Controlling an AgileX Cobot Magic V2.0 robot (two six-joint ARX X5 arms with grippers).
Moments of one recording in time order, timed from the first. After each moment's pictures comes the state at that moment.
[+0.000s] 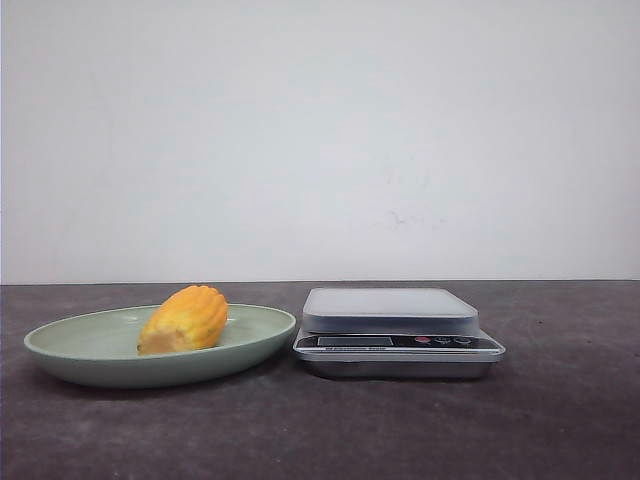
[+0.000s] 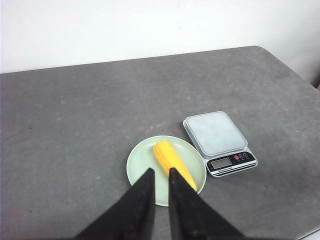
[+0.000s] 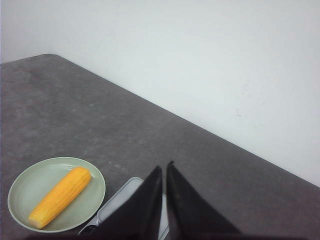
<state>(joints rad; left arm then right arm) -0.66 0.67 1.70 -1.42 -0.21 -0.20 1.44 0.84 1.37 -0.87 0.94 0.11</state>
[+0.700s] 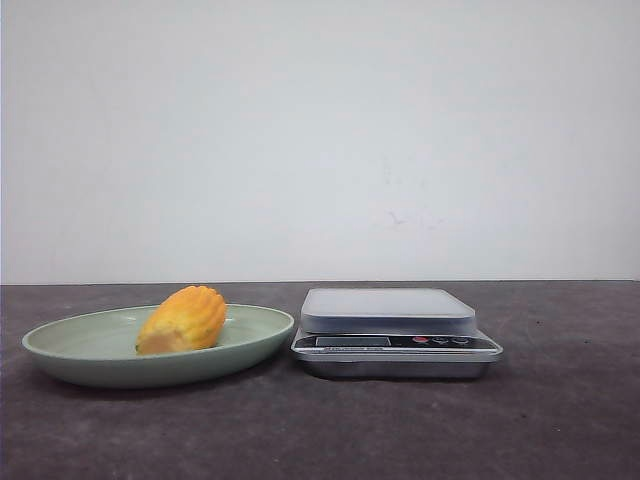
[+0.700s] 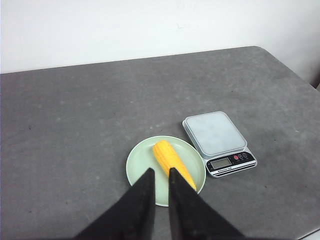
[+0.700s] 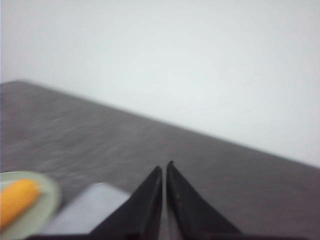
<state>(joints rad) -0.66 0.67 1.70 -1.42 -0.21 -0.20 0.35 0.41 0.46 -0.02 -0.05 -0.08</state>
